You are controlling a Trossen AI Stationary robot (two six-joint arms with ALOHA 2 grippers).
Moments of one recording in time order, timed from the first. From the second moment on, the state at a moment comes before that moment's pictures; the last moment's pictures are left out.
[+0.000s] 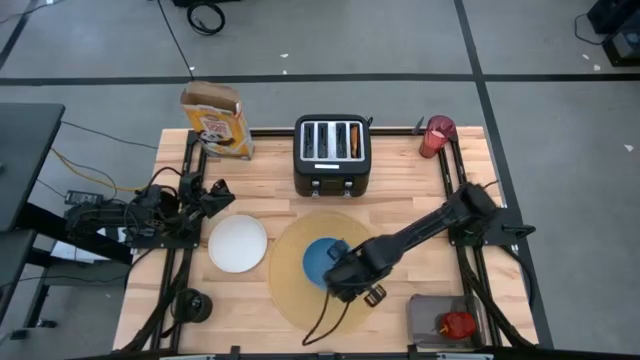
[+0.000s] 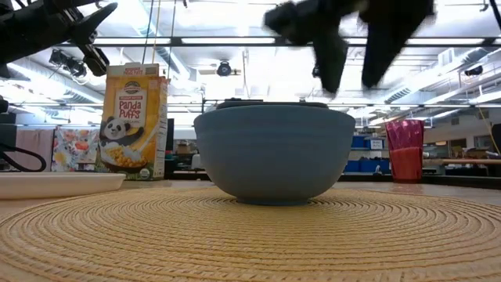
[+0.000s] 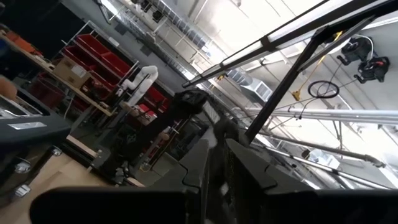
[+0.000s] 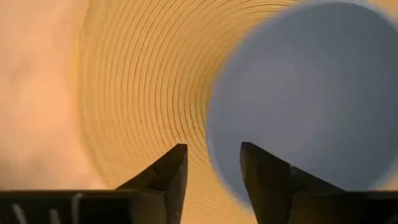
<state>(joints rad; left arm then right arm) 0.03 0.08 0.01 0.53 -0.01 -0.75 0.44 1.98 1.70 -1.07 0.05 -0.17</state>
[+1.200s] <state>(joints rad) -0.19 0.42 0.37 0.55 0.09 -0.58 0.41 1.79 0.97 -0.42 0.05 0.47</state>
